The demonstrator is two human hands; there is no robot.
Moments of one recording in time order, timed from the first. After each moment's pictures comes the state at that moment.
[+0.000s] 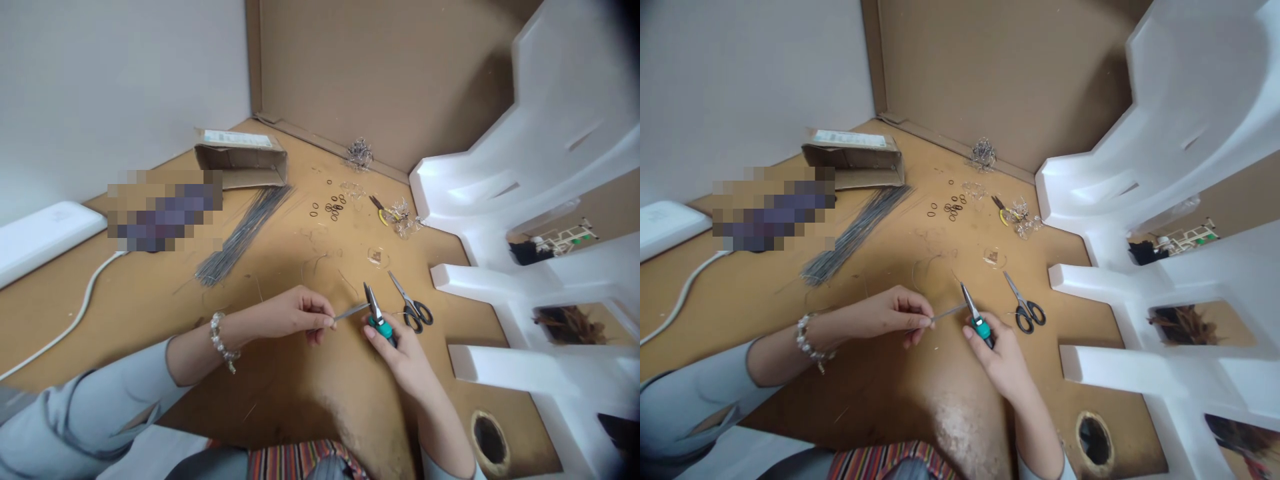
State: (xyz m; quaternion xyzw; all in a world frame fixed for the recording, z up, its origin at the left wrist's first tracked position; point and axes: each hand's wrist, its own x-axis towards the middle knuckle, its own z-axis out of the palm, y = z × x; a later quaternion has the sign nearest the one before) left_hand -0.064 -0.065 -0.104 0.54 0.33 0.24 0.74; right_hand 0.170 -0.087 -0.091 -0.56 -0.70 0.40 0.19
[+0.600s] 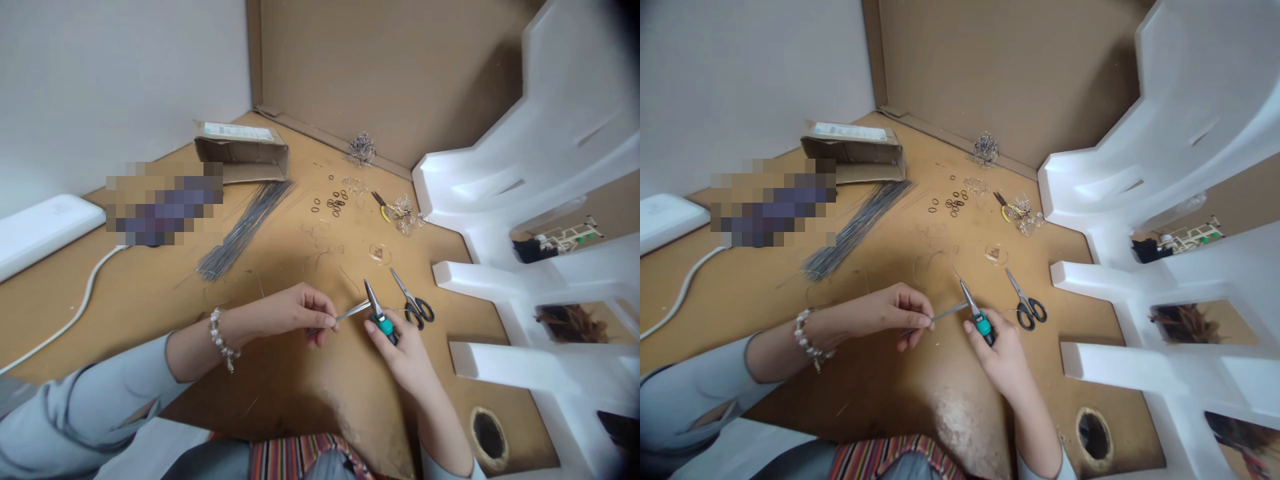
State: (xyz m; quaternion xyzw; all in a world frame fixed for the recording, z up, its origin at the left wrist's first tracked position) left_hand -0.065 -0.068 -0.098 0.50 0.32 0.23 0.77; right_hand 0.167 -0.089 -0.091 -0.57 -0.73 0.33 0.18
